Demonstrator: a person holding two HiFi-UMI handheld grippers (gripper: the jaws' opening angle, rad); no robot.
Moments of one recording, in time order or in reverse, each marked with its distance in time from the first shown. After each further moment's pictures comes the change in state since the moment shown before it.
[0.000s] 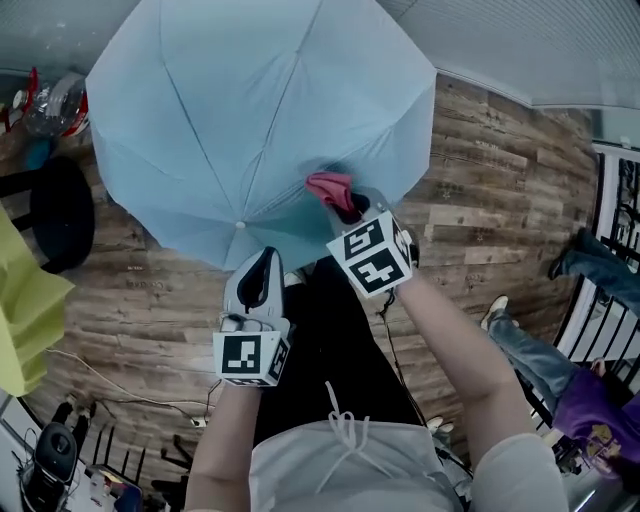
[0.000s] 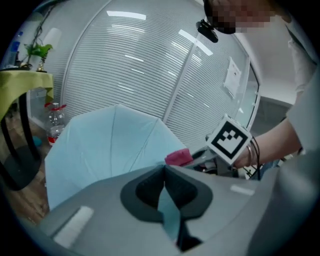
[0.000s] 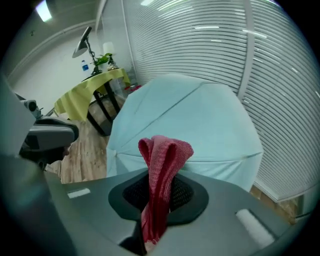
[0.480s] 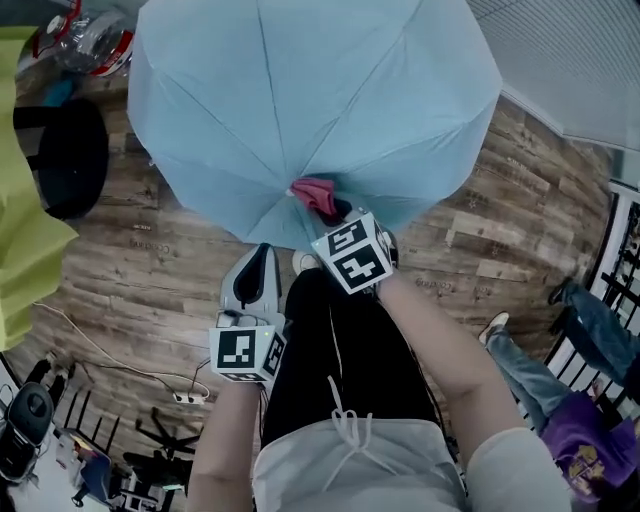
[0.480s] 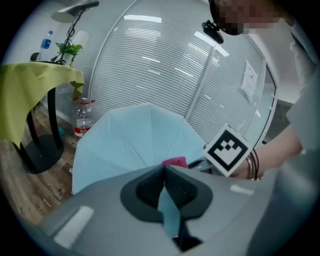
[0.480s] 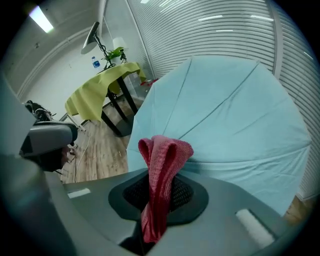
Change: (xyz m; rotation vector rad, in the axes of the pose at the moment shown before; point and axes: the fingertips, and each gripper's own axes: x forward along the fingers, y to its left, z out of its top) left arm -0.064 0.100 -0.053 -0.104 0.009 0.158; right arm 0.088 0.143 0.008 -0.001 0.011 0.186
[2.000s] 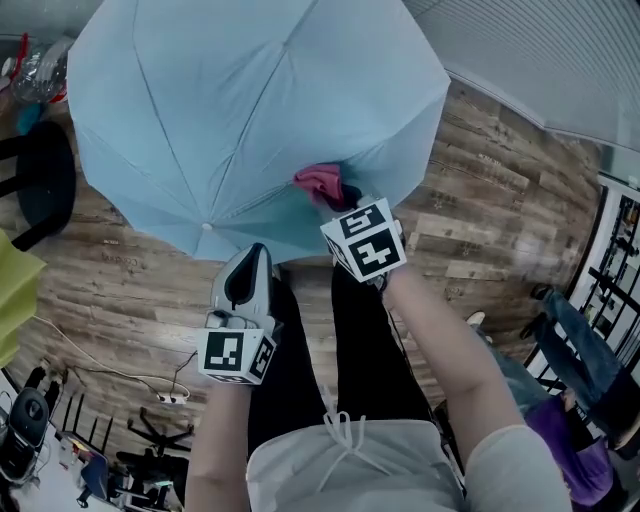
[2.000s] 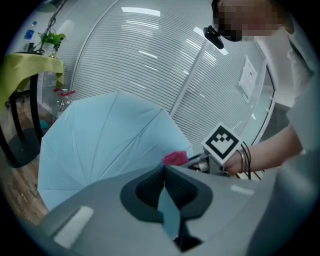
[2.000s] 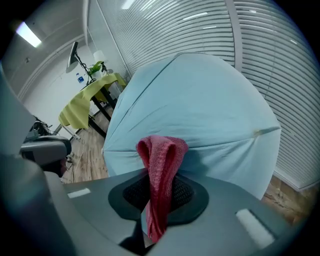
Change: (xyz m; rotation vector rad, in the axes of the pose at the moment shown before) left arm 0.109 -0.136 0.014 -0.027 0.026 -0.076; right arm -0.064 -0.189 -0.034 0.108 -0.004 -0.021
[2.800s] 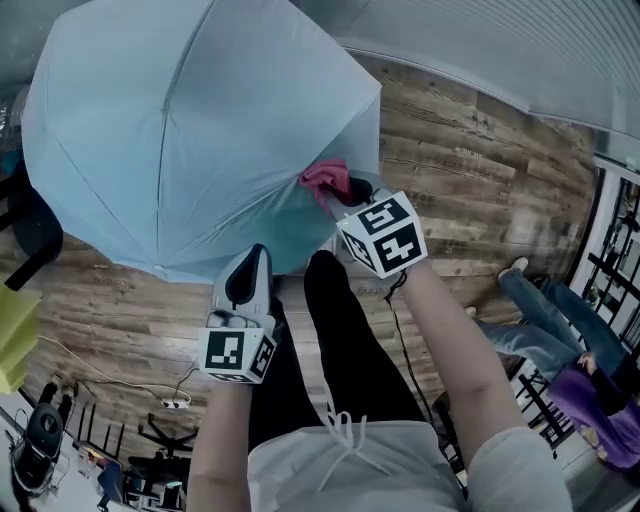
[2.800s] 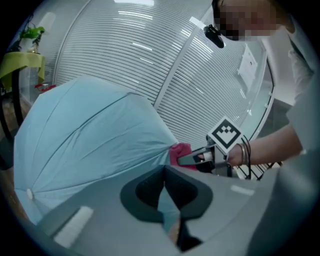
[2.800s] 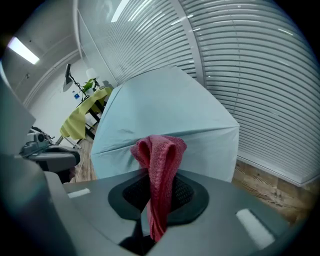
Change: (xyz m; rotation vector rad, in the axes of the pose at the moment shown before) left arm 0.112 -0.112 0.010 0.026 0.068 -0.048; right arm -0.060 -0.162 -0.011 0.077 -0.061 0.040
